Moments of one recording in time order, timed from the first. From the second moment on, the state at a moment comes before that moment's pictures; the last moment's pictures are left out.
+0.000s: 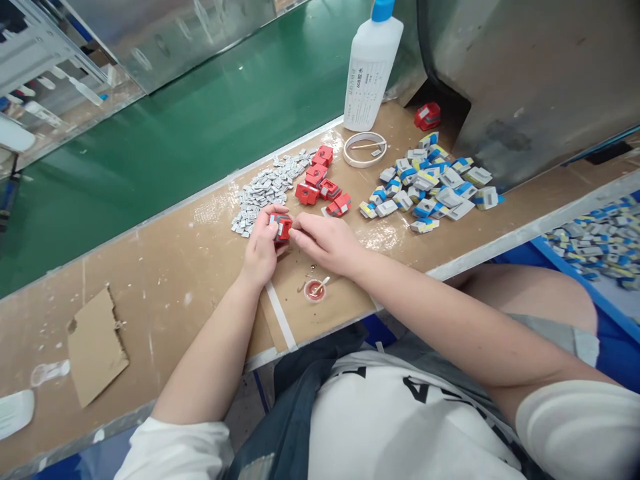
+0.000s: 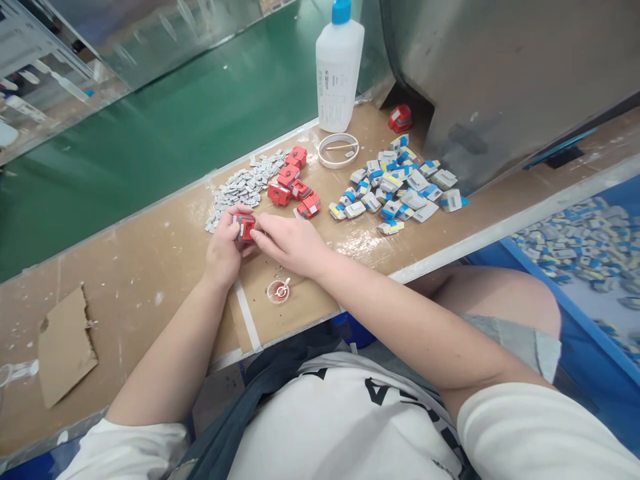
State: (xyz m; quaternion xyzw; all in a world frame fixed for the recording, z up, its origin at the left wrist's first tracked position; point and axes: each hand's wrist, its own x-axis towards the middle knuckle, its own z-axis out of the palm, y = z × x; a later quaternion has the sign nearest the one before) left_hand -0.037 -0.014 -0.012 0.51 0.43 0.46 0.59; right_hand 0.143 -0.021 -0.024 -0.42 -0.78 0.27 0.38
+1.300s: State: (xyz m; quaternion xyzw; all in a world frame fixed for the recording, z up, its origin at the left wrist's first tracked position) left_hand -0.054 -0.012 -0.013 0.77 0.36 0.44 0.30; right_hand 0.148 -0.014 -0.028 -0.31 -0.73 0.37 0.48
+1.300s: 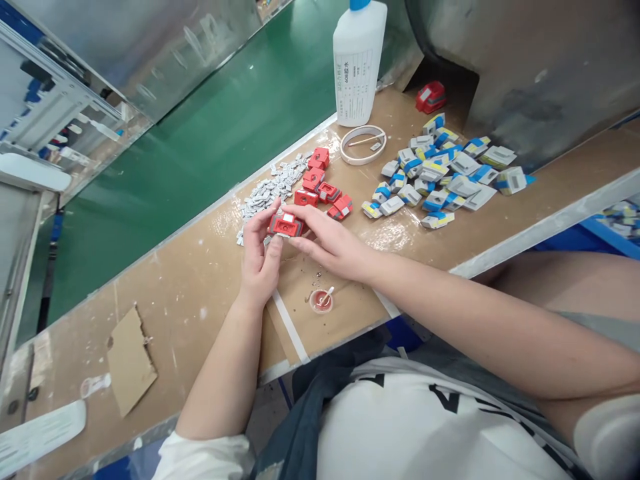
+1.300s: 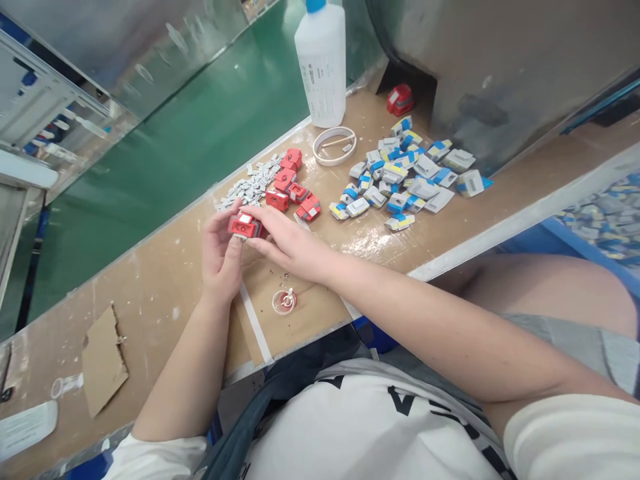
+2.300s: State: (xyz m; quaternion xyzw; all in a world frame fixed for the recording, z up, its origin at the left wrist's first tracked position) left_hand -0.050 -0.023 -0.010 0.80 0.33 0.38 0.33; right_hand 0.158 -0.017 -0.031 -0.33 -0.83 0.24 0.37
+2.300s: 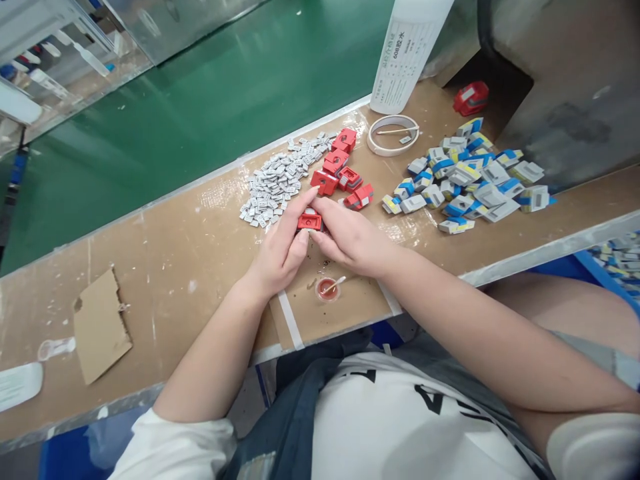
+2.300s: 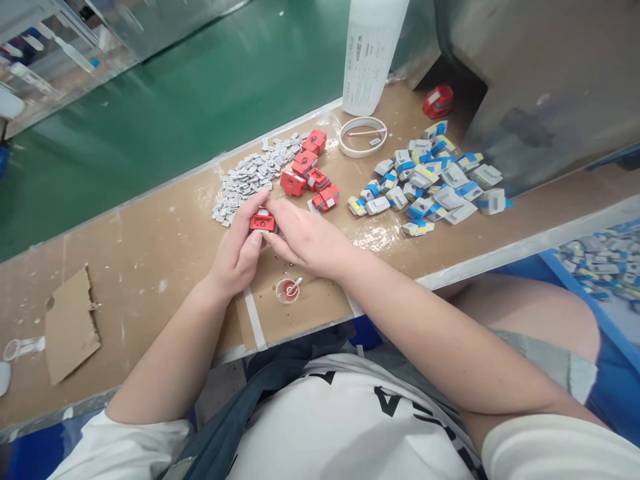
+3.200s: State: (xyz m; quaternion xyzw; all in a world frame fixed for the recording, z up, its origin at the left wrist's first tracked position) left_hand -0.054 -0.028 -0.002 0.88 0.29 0.36 0.15; right_hand 0.155 -0.020 -0.028 -0.28 -0.86 0.10 0.41
